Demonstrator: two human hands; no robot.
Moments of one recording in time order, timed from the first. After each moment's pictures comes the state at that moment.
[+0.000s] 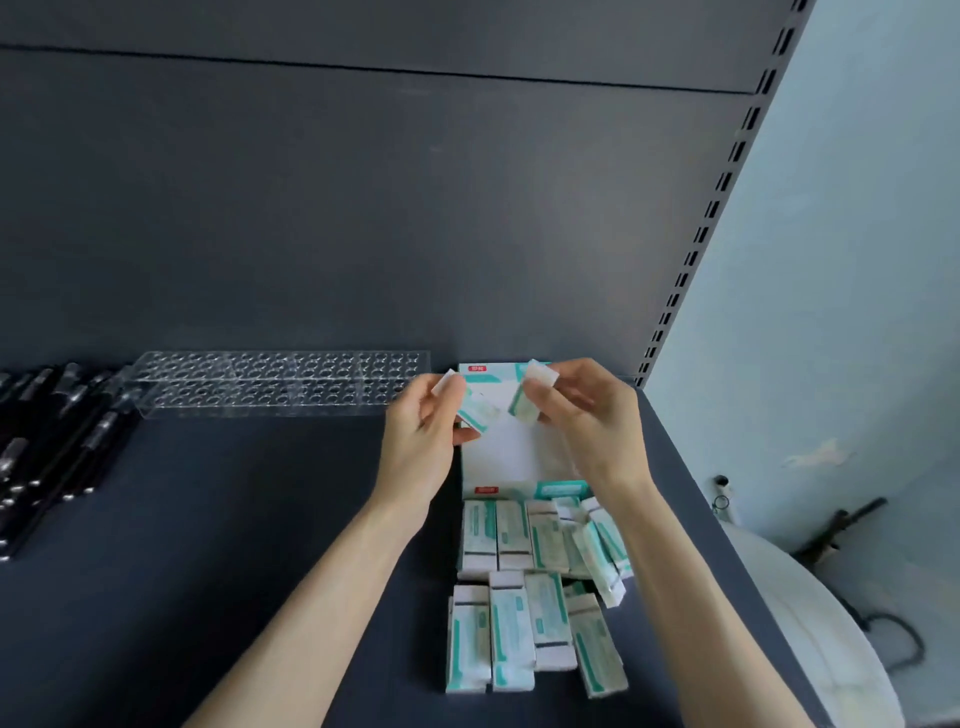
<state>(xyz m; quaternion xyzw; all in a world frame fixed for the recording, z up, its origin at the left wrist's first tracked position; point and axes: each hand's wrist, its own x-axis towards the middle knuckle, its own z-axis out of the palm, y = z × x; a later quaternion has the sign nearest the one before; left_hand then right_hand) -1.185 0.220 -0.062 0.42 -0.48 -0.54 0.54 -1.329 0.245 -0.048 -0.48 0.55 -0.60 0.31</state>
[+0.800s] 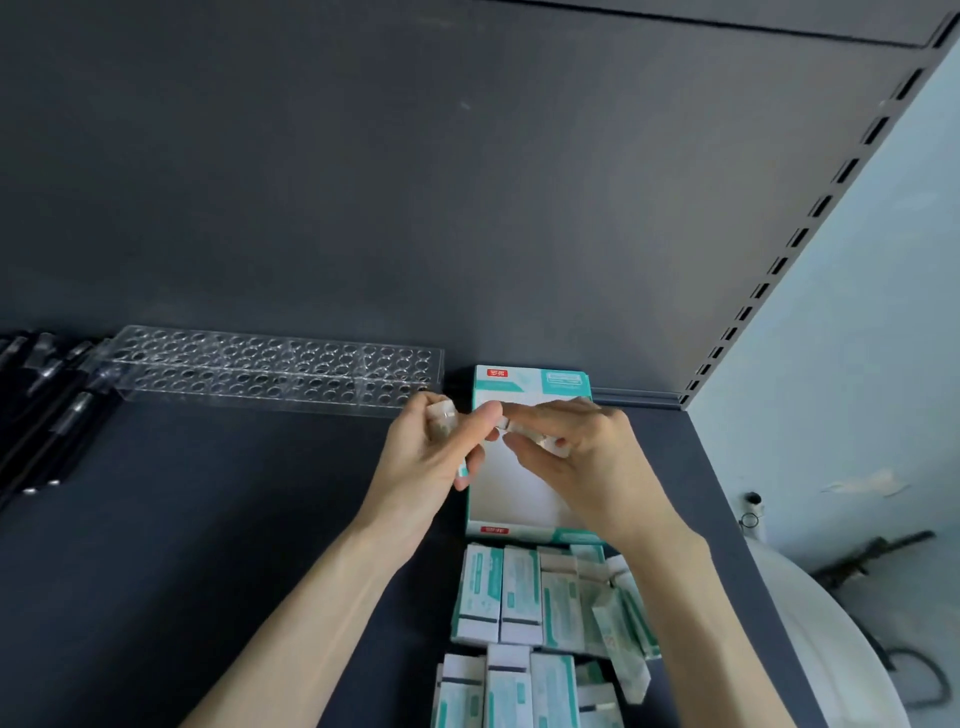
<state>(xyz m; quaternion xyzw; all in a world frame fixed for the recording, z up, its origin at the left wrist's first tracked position) -1.180 0.201 -0.069 0.42 -0.45 -0.62 0.49 -1.338 0.210 -0.069 -0.75 0.52 -0.39 0.12</state>
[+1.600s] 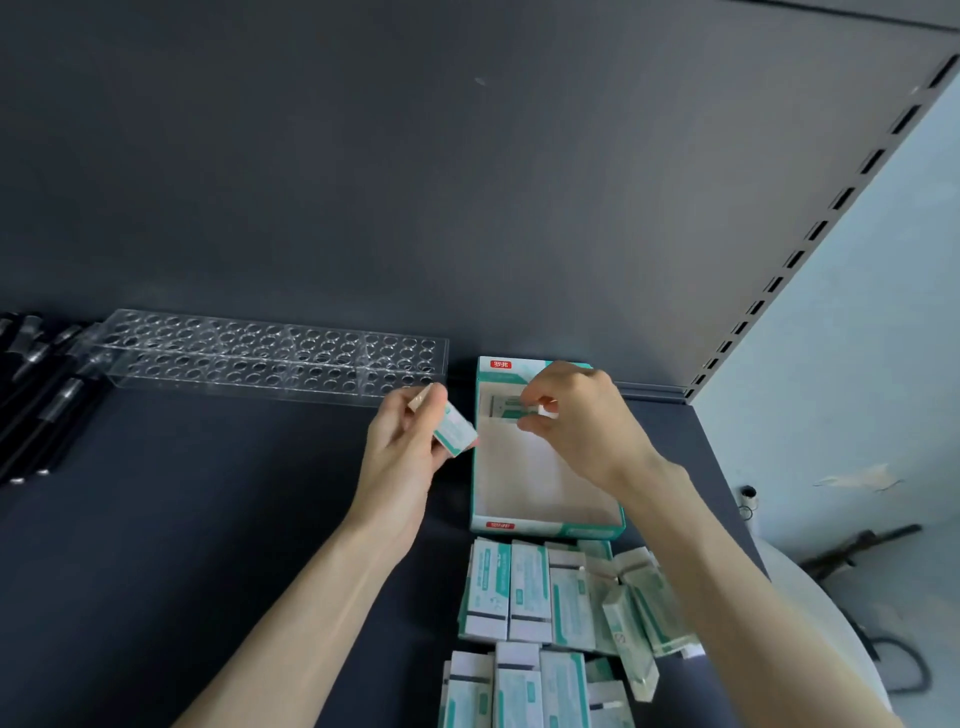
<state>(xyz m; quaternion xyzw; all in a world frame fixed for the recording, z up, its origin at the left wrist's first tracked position) -1.176 0.194 -0.082 0.45 -0.31 -0.62 0.57 -1.344 0.170 -0.072 -0.75 0.62 -0.20 0.11</state>
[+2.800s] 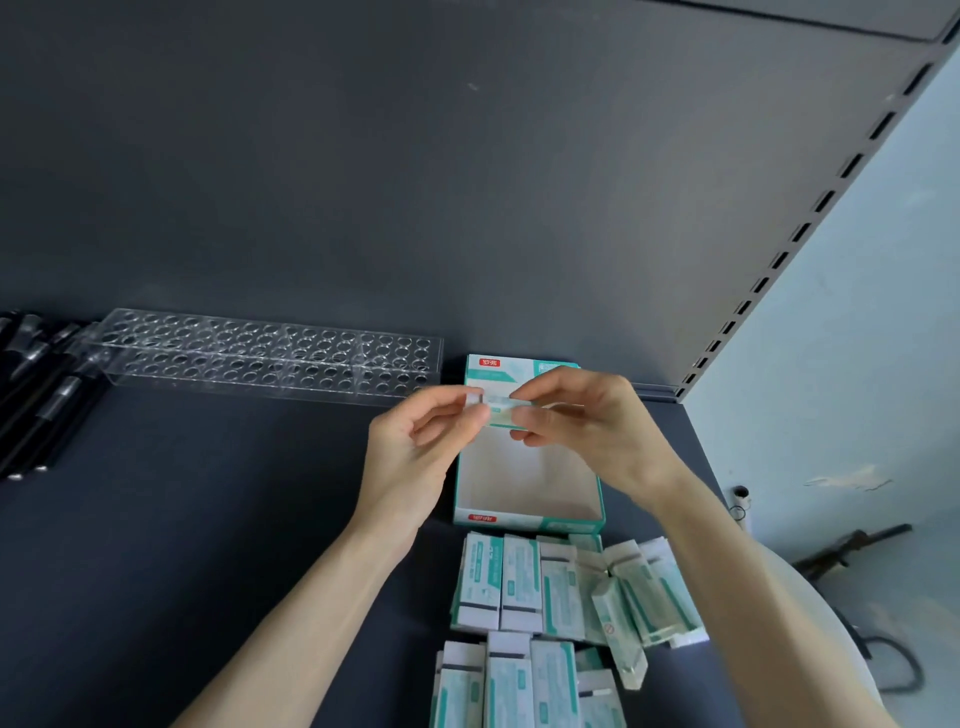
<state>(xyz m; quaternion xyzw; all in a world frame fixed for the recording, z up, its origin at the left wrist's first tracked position) -1.177 0.203 -0.085 0.42 -0.47 -0.54 0.55 -1.347 0.200 -0.049 -0.59 0.52 -0.42 0.46</state>
